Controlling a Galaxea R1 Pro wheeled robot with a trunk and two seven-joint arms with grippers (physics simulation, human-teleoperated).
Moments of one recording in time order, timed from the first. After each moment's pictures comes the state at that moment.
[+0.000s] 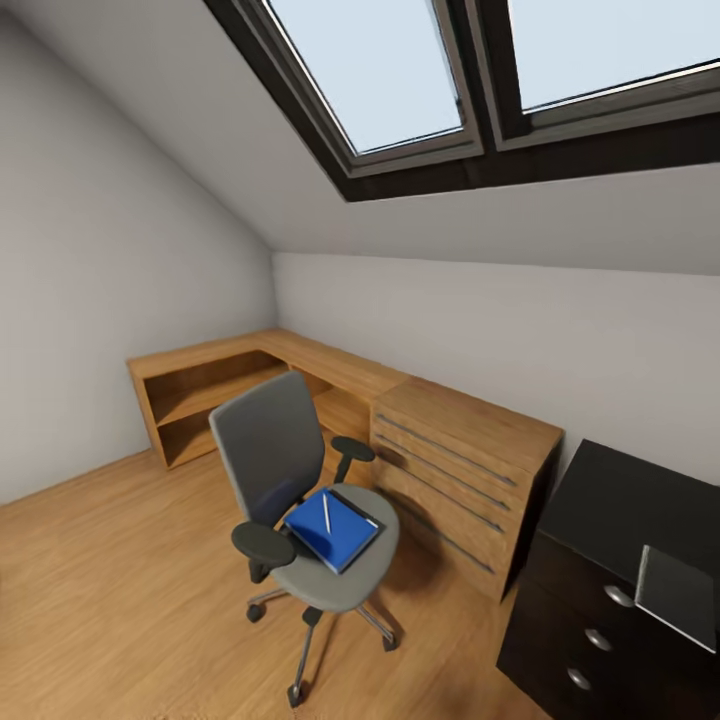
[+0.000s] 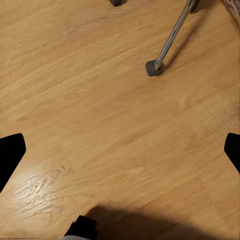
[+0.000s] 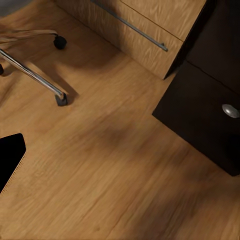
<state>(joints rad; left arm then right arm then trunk) -0.23 0.04 -0.87 -0.39 1.04 -0.24 0.39 -0.20 0.06 0.62 -0.28 -0.39 -0.49 -0.46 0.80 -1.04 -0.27</state>
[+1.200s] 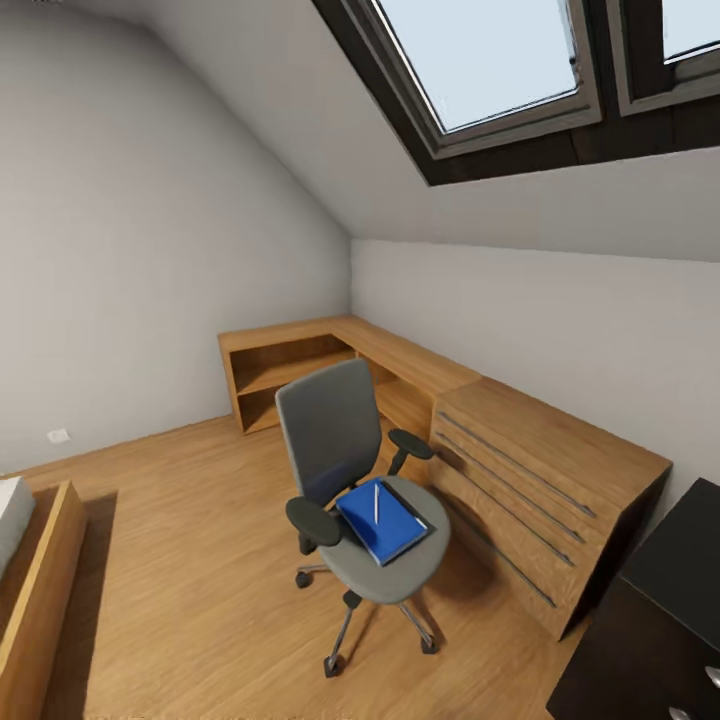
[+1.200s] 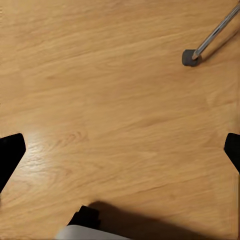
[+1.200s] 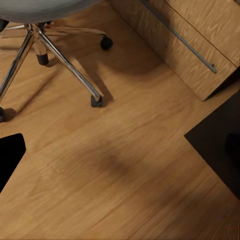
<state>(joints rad) -0.23 0.04 -0.87 -0.39 1.04 -0.24 0.39 -0.20 0.06 0.62 -0.28 -0.39 -0.49 -0.46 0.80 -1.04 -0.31</state>
